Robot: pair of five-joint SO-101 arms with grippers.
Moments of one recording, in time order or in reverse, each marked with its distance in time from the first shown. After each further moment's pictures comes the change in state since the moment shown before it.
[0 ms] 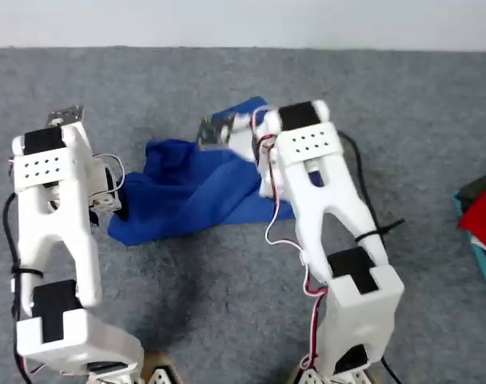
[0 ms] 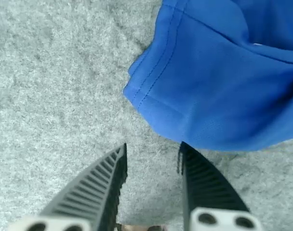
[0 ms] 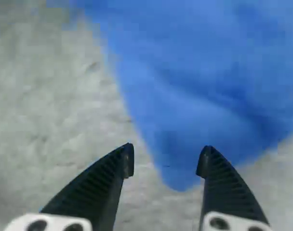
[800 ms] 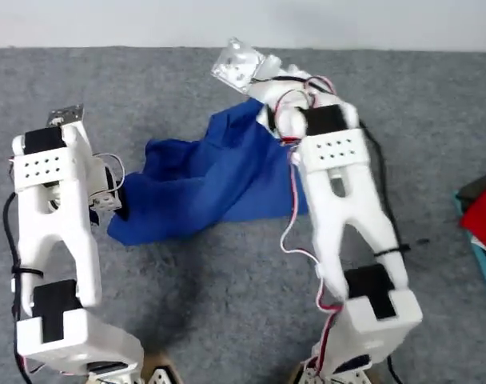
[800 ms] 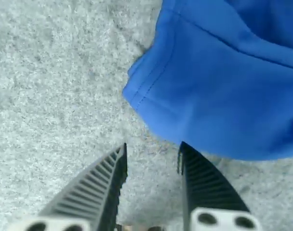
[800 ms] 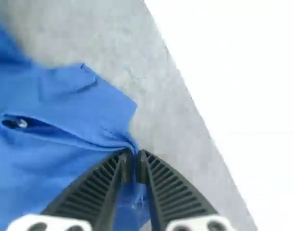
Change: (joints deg) left arm 0.0 0.0 -0.1 -0.1 0.0; right arm 2.5 -8.5 3.1 -46.6 -12.9
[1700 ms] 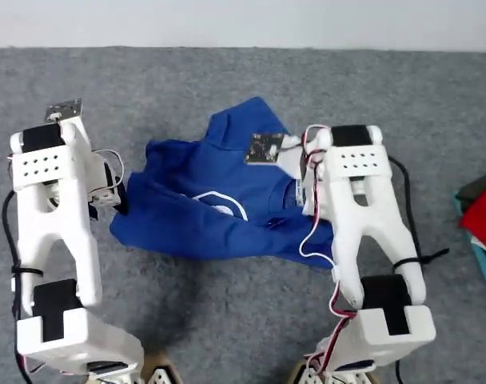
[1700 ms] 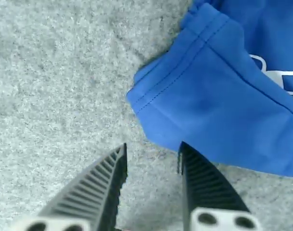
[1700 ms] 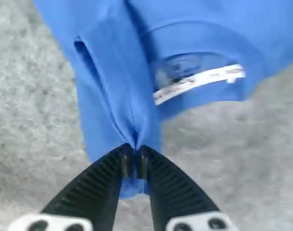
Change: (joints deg) left arm 0.2 0.2 -2.1 0.0 0.0; right arm 8.3 -8.1 13.7 41.8 18.2
